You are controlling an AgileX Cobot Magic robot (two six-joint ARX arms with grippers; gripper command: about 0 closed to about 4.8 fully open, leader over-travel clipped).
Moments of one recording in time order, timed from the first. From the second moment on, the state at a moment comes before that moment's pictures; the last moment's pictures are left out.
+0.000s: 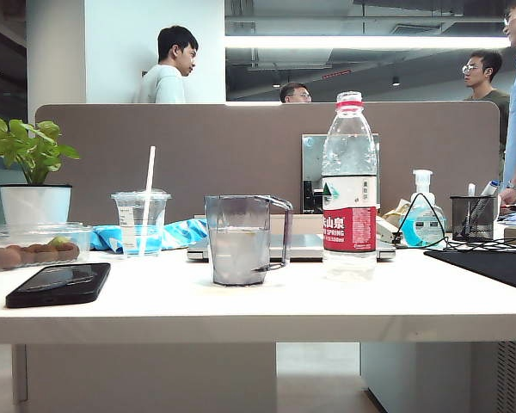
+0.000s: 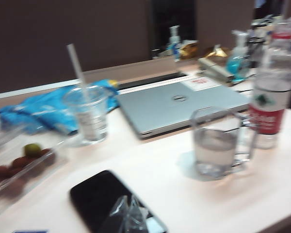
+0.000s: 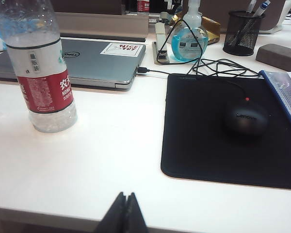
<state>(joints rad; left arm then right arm) -0.15 0.19 0.25 -0.08 0.23 0.10 0.12 0.00 0.01 -0.13 0.05 -0.03</state>
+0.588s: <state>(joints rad) -0.01 0.01 0.09 -0.13 0.17 0.05 0.12 0.00 0.01 -0.14 0.05 -0.03</state>
